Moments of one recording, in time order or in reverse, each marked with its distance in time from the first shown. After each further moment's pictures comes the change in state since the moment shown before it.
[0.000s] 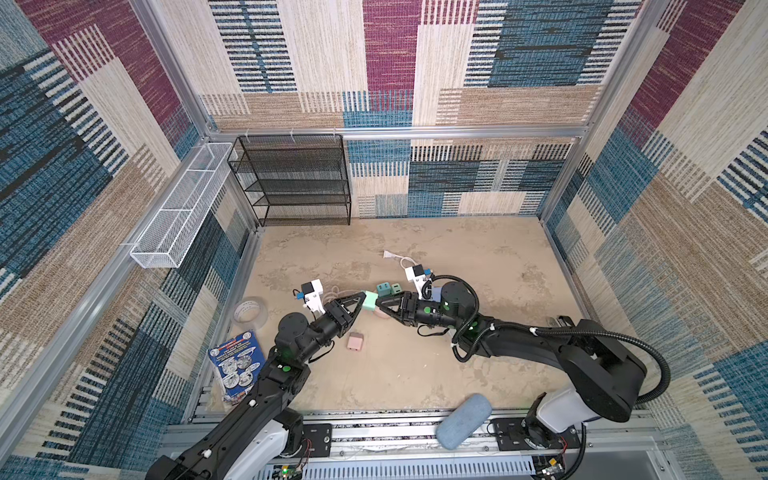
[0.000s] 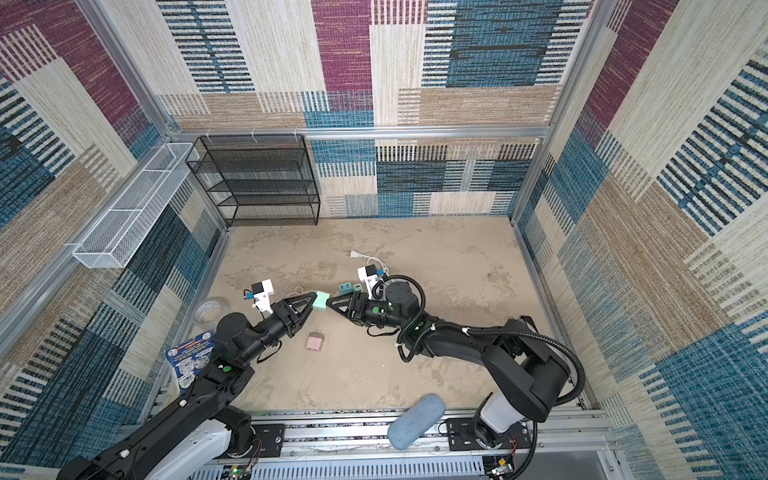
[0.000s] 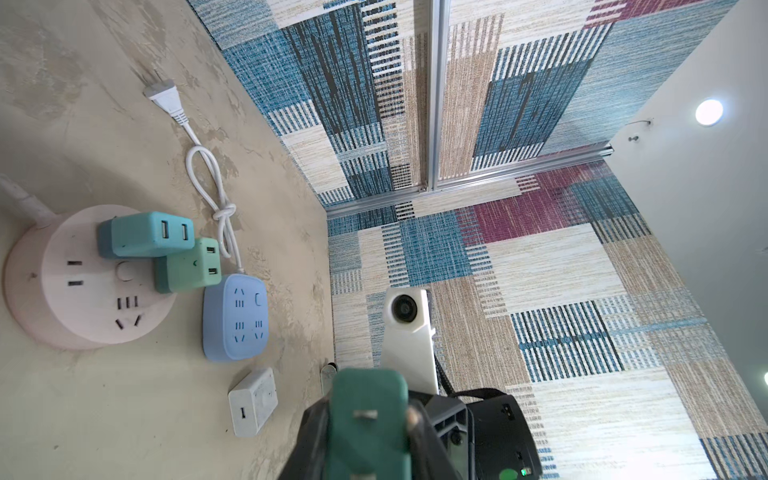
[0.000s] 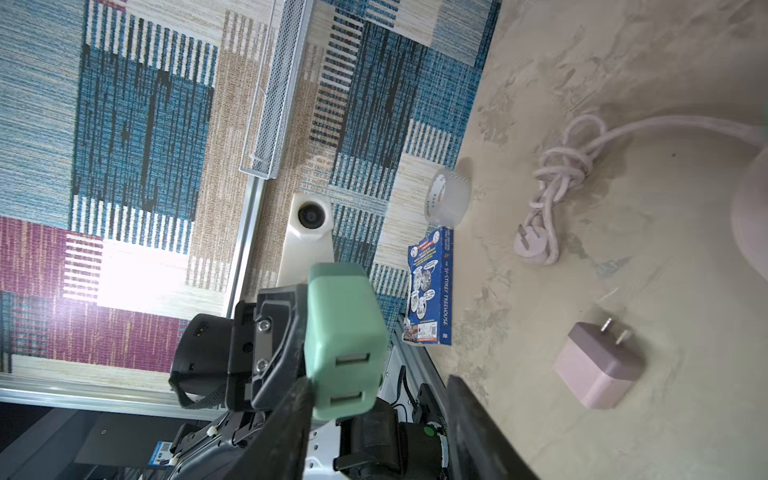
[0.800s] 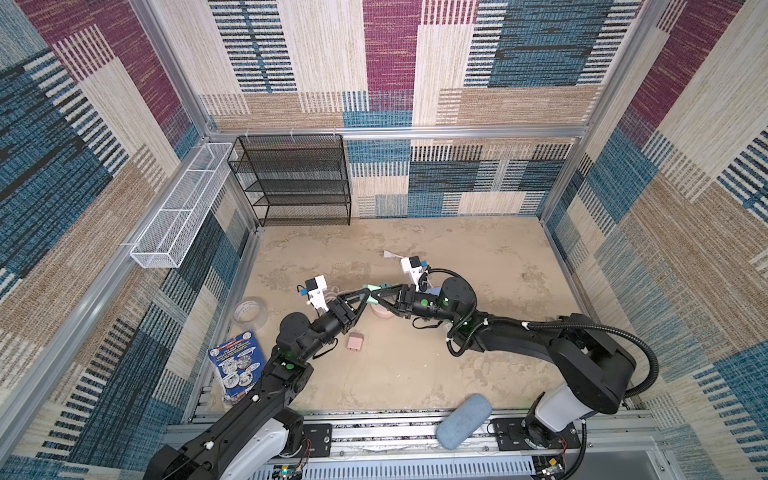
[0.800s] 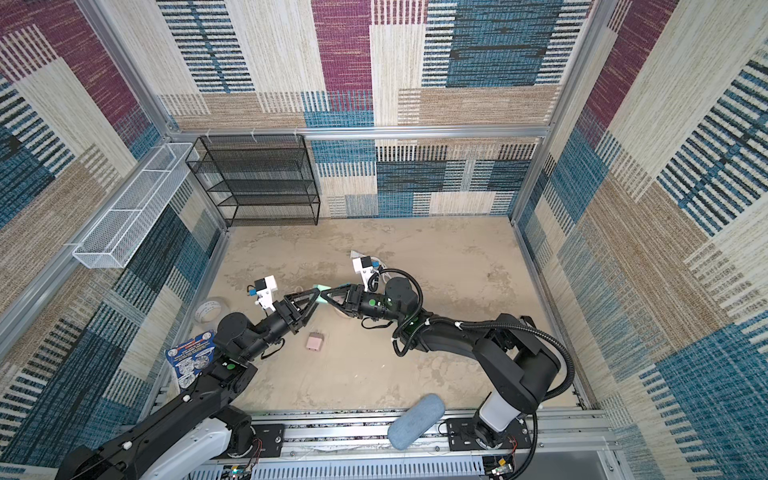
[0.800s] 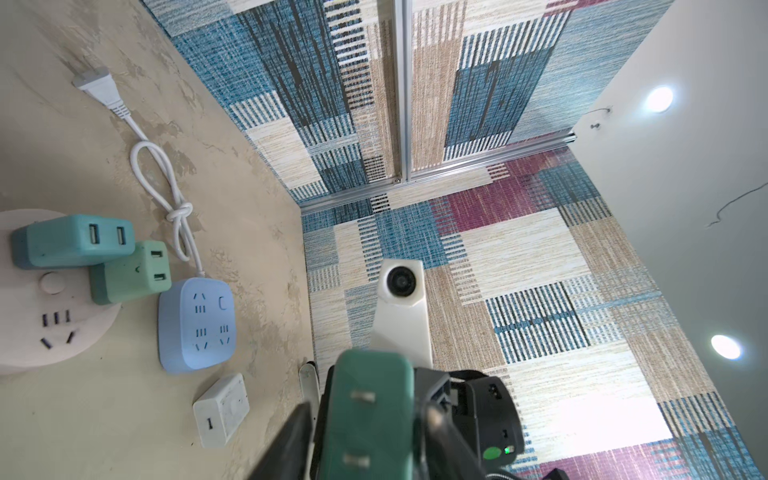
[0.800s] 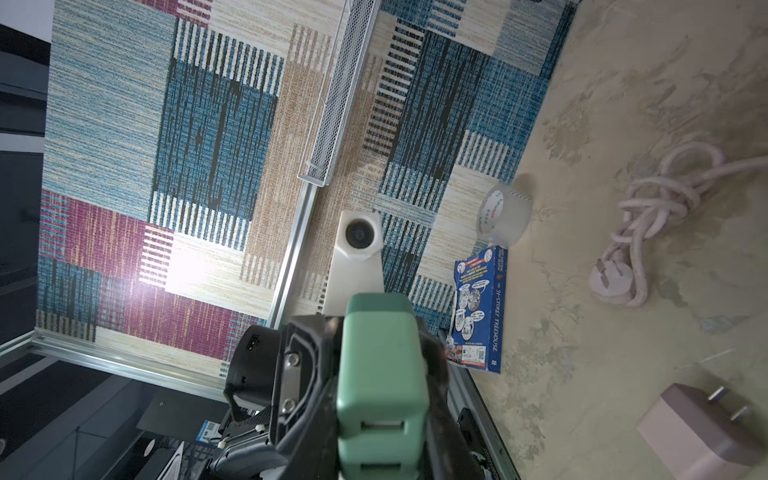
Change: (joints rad) left arm -0.027 0.006 0.029 0.014 0.017 0.011; right arm -0.003 0.044 0.079 0.093 -0.041 0.039
